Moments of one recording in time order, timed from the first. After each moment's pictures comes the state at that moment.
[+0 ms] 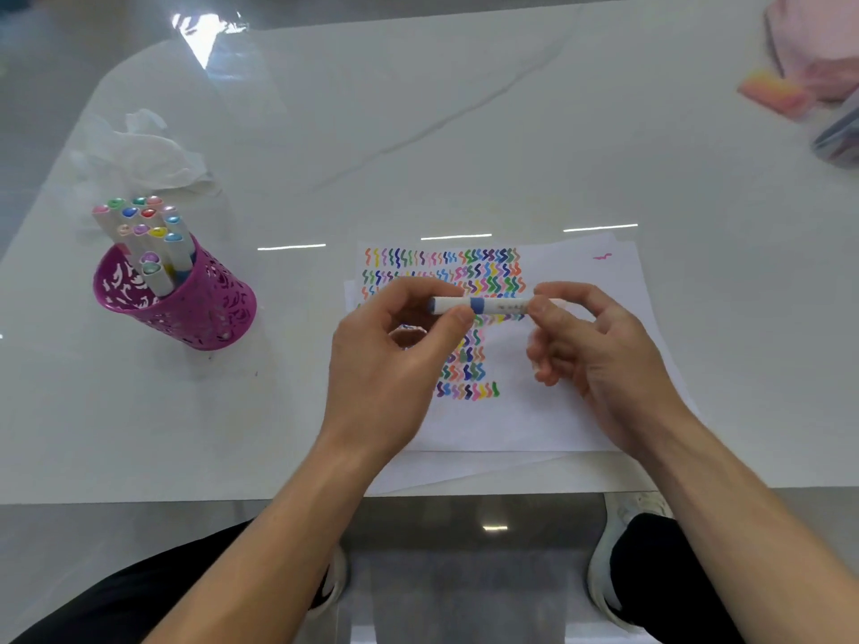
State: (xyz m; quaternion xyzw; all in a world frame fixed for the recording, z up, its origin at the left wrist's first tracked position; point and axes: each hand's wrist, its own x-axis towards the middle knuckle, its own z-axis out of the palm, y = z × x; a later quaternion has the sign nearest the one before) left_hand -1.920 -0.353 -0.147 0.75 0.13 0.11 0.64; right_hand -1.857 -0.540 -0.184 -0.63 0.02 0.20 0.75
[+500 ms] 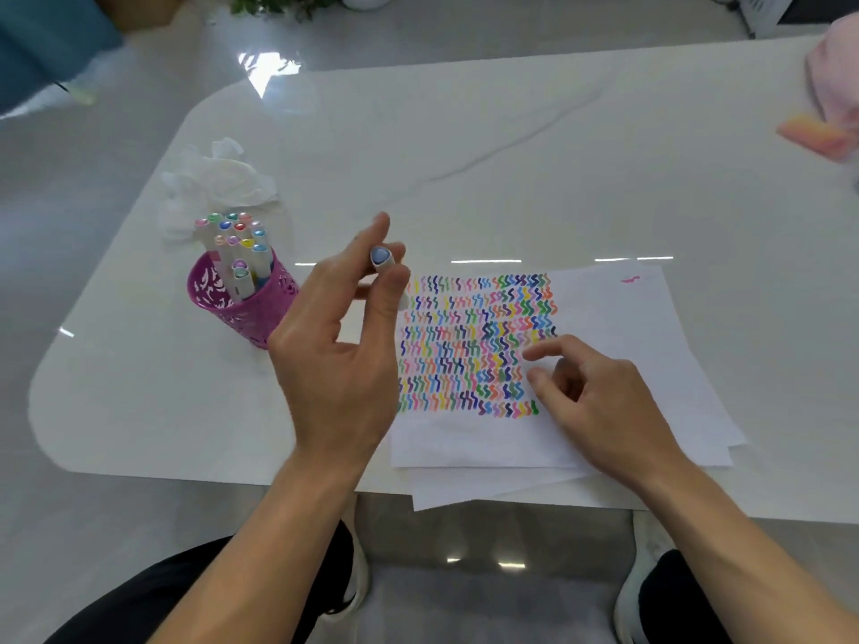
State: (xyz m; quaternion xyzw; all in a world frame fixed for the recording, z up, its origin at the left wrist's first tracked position) left_hand -1.938 -0.315 -0.122 0.78 0.08 0.42 0.46; right_hand -1.880 -0.529 -0.198 -0.89 -0.19 0.06 0.41
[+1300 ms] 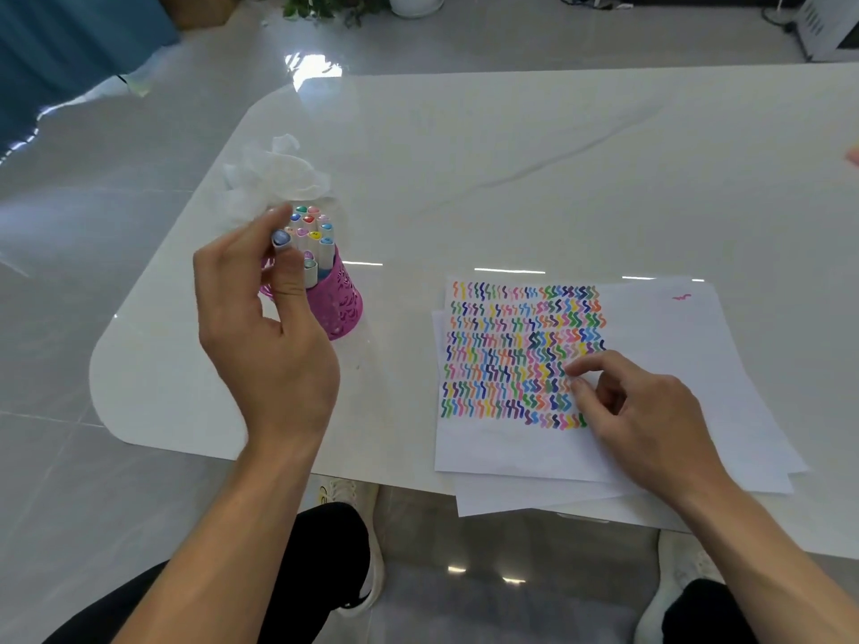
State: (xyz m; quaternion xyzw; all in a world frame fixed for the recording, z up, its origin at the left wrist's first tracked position) left_hand -1.961 -0.238 -0.118 0.78 0.22 0.49 0.32; right_hand -1.877 -0.519 -0.203 -0.92 -0.23 0.01 0.32
